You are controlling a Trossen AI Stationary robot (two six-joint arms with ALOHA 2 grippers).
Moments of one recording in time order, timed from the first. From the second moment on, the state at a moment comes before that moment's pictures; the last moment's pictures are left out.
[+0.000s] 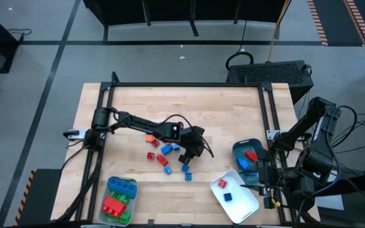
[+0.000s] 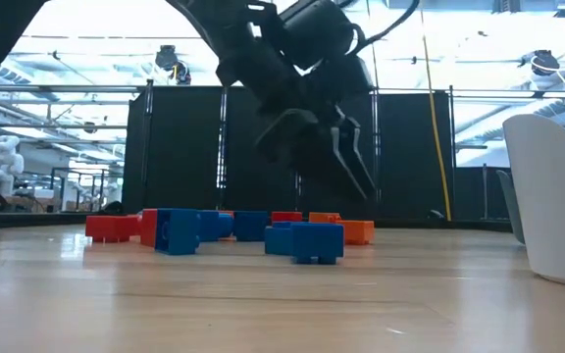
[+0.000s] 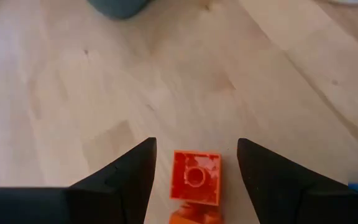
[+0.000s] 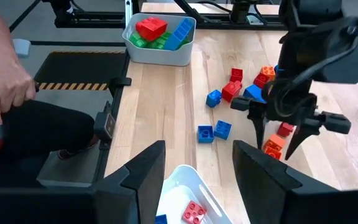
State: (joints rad) left arm -0.02 2.06 1.42 -0.20 0.11 0.51; right arm 1.03 1.31 1.40 -0.99 0.78 0.80
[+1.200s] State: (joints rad) left arm 0.00 2.16 1.42 -0.22 0.13 0.56; right arm 1.03 1.31 1.40 -0.98 0.78 0.80
